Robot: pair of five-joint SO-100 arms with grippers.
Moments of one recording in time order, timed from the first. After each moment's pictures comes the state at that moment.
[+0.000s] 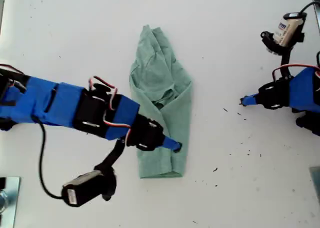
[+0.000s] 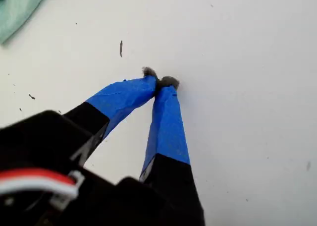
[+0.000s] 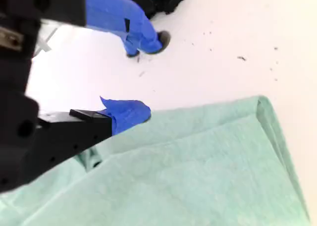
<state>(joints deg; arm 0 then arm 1) 4.4 72.2 59.8 63.8 12.5 12.0 199.4 174.3 78.0 -27.8</state>
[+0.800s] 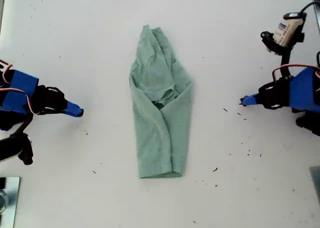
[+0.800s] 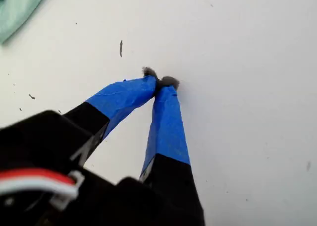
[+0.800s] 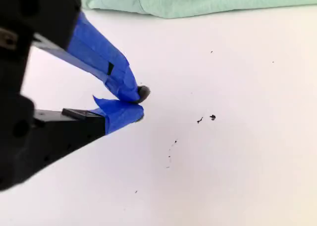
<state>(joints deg) -1.2 178.2 178.1 54.4 -4.6 12.0 199.4 174.5 78.0 -27.8</state>
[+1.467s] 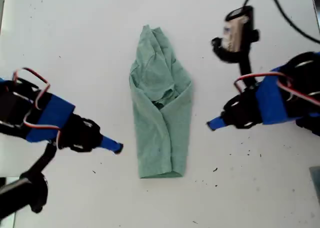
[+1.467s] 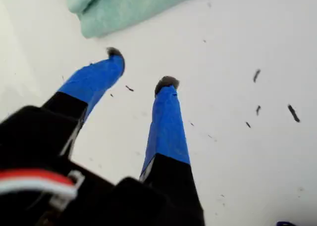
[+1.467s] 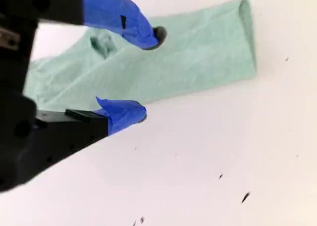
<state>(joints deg) 13.8 105.5 99.0 69.2 -2.8 -5.8 119.7 99.4 82.5 -21.0</state>
